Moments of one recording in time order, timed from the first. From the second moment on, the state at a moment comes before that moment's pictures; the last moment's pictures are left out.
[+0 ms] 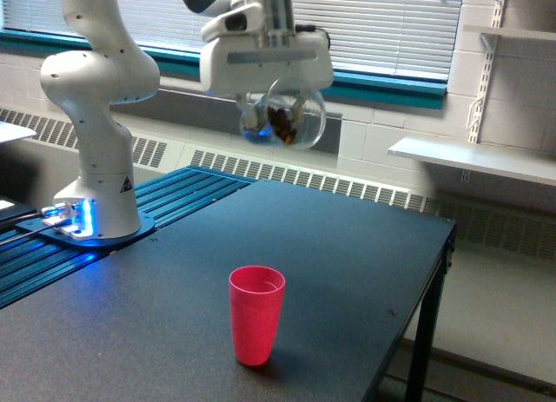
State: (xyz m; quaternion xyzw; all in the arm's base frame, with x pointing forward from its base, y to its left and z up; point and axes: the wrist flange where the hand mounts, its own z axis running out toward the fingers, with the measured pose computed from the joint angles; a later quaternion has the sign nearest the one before) arm 0.455 -0.158 0.446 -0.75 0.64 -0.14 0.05
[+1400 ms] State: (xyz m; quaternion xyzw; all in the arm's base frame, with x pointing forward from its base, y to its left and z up) arm 0.439 -0.180 0.350 -0.72 0.69 -0.02 0.05
